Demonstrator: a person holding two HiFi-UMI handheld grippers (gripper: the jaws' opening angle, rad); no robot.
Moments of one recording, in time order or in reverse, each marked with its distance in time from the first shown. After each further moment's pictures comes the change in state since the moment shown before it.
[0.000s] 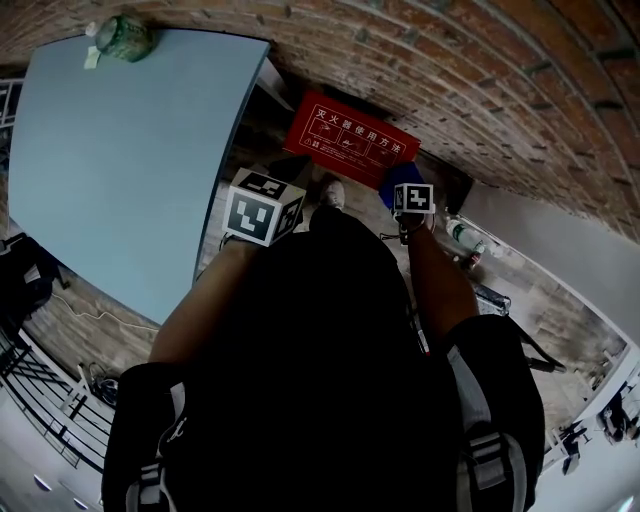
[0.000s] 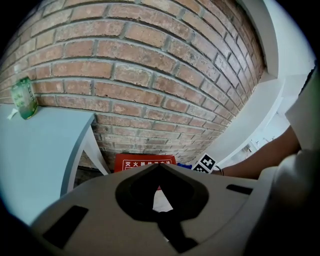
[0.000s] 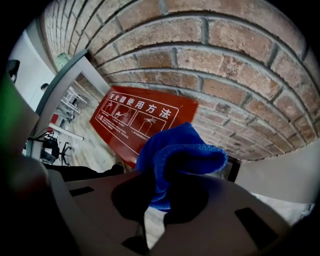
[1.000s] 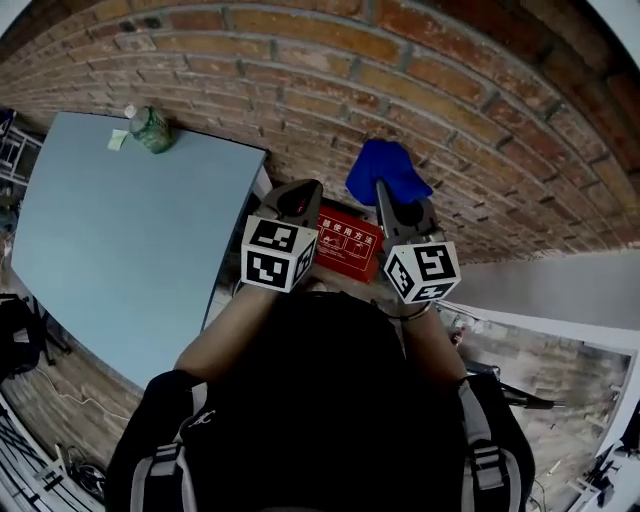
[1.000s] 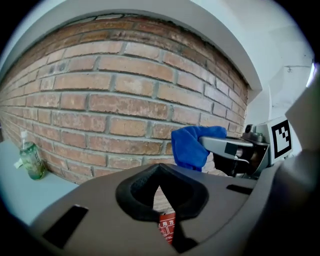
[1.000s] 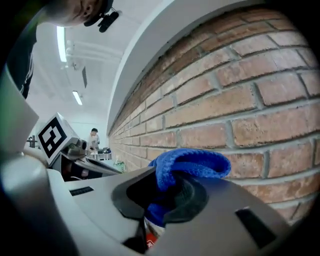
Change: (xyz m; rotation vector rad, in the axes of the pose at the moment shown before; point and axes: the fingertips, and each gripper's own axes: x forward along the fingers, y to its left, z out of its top) left arm -0.088 -0.042 0.161 0.180 -0.496 0.110; right arm -0.438 0.167 0.222 -0.346 -1.235 0.187
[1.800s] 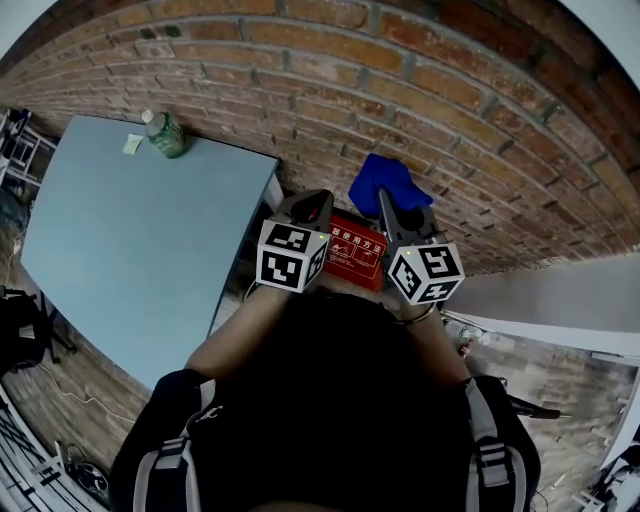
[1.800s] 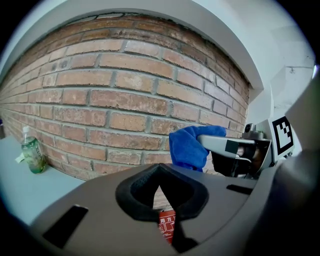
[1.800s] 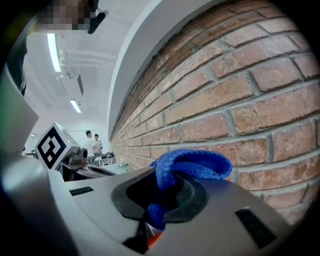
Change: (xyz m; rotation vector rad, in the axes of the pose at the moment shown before) left arm 0.000 -0.007 -0.008 -0.022 0.018 0.007; right arm -0.001 0.007 -0.003 0.099 0.009 0.040
